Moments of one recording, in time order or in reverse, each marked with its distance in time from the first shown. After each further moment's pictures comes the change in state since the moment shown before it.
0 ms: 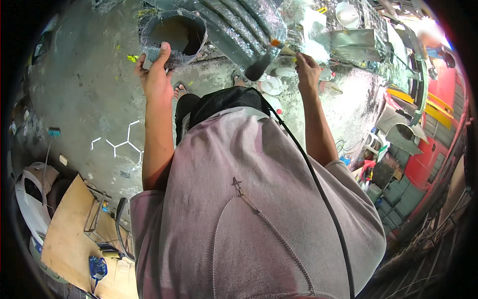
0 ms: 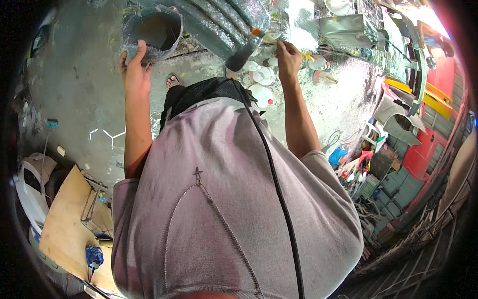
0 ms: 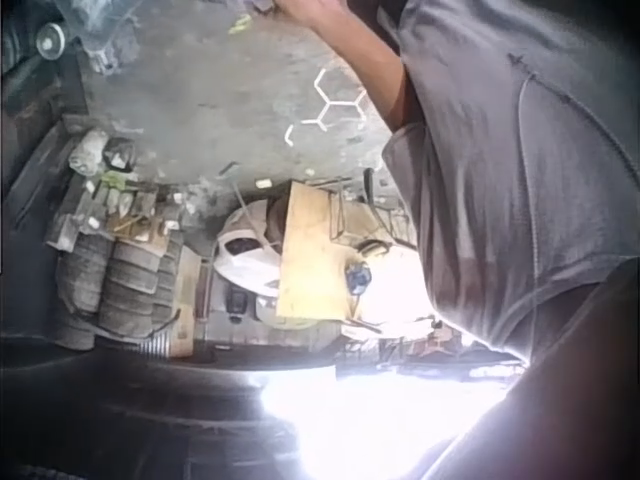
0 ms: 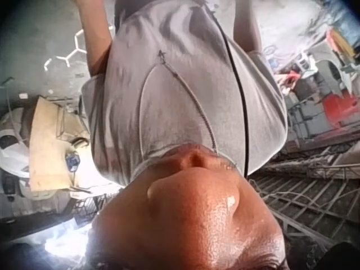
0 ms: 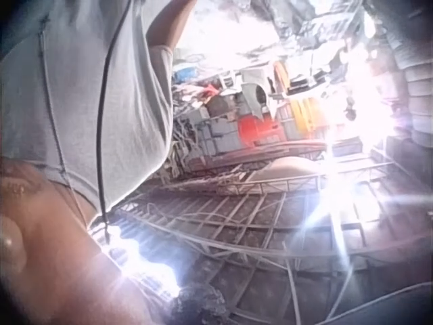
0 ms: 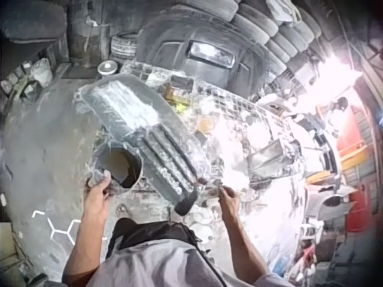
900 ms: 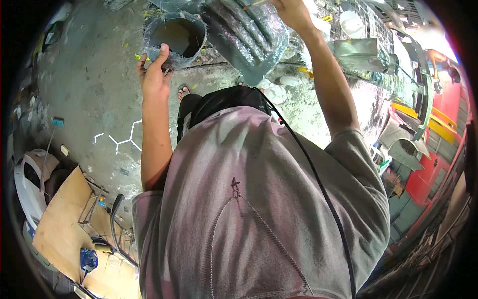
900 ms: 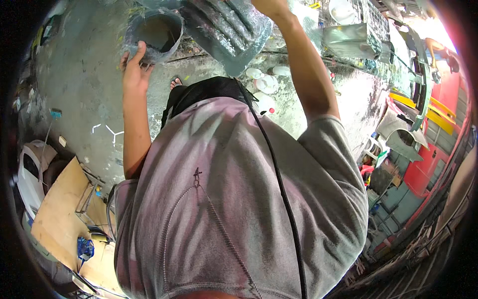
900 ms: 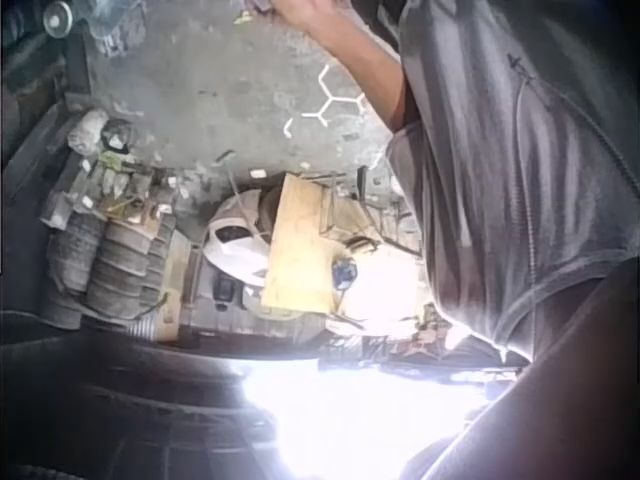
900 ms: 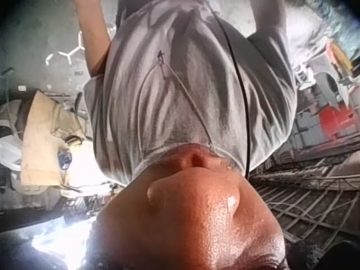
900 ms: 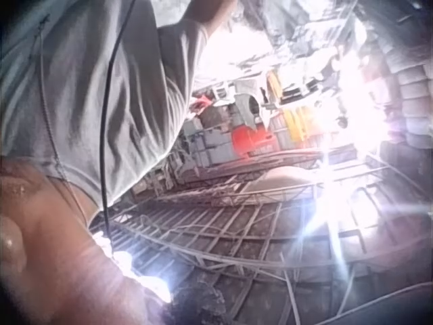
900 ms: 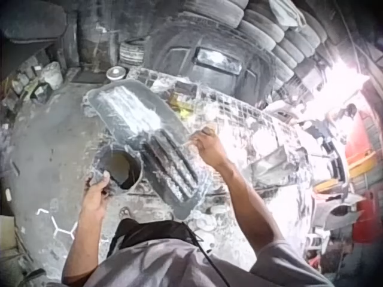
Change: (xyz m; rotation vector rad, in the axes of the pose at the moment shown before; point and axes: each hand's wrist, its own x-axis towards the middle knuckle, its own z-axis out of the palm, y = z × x) left_hand 0.008 -0.002 -0.003 0.025 0.069 -0.001; right_hand 0.106 -0.139 0.119 -0.681 -0.454 -1.338
